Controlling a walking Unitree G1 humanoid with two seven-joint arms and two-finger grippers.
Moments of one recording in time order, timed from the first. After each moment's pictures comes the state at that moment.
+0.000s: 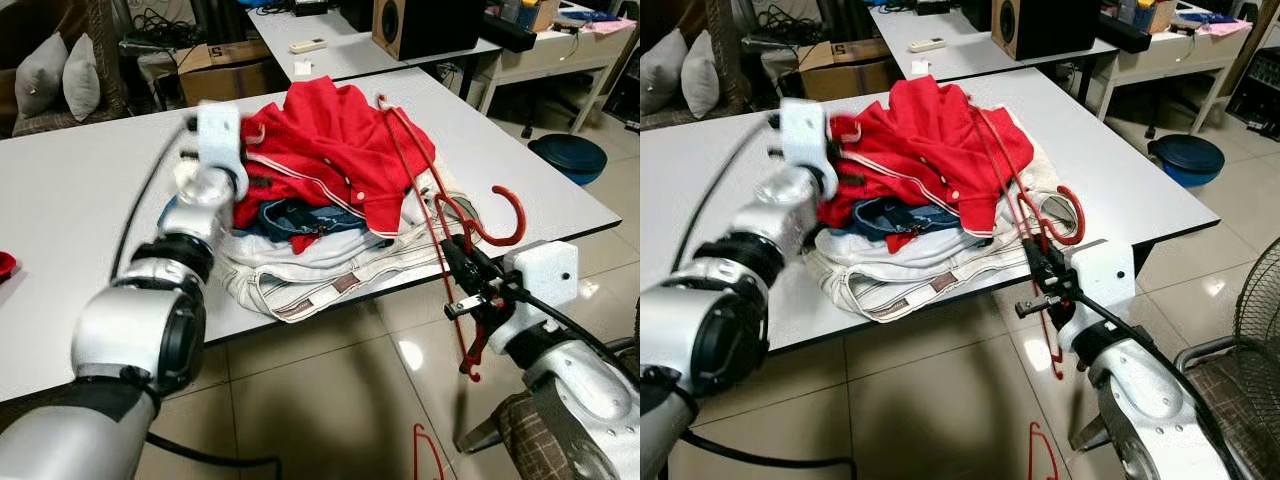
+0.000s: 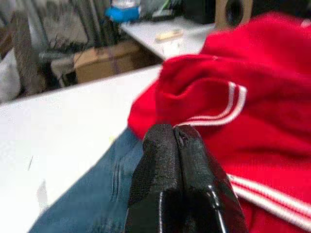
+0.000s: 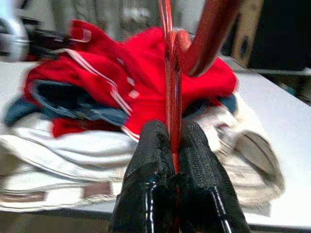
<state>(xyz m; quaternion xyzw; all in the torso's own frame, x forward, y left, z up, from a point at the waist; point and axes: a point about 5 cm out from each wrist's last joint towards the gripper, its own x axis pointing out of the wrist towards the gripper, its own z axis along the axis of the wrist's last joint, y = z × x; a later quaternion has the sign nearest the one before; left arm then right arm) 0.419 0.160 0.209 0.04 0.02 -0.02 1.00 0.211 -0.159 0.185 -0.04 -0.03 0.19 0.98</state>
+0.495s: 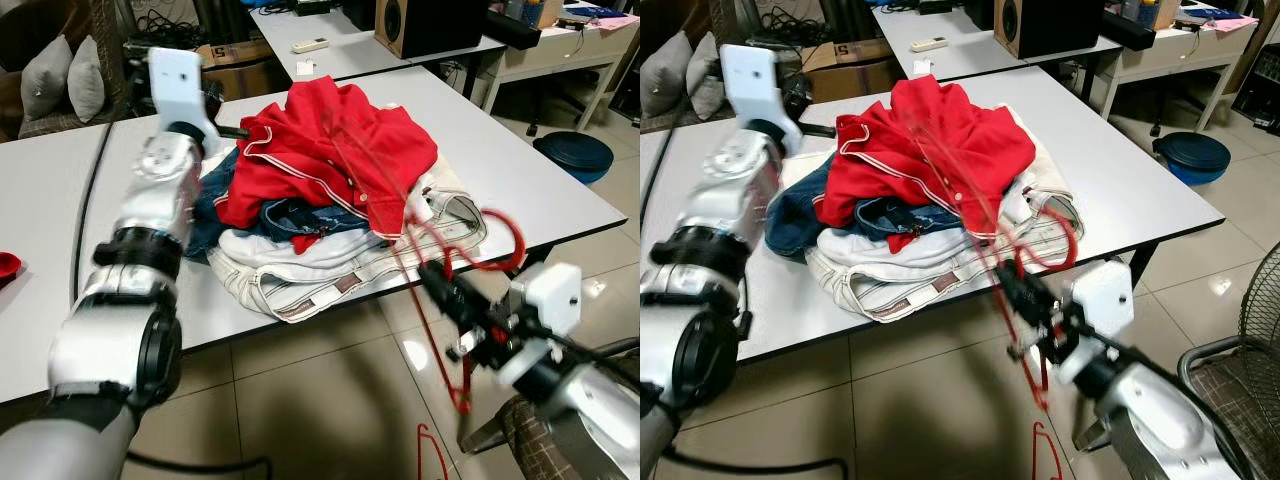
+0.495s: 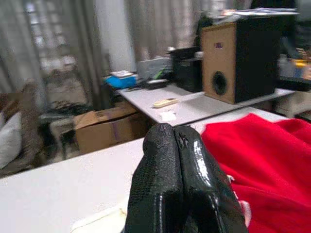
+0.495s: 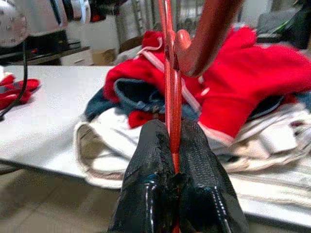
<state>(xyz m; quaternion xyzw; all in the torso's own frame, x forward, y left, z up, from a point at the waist) 0.408 0.180 0.258 0.04 -0.09 -0.07 0.99 0.186 -0.153 0.179 0.01 0.00 0.30 0.95</state>
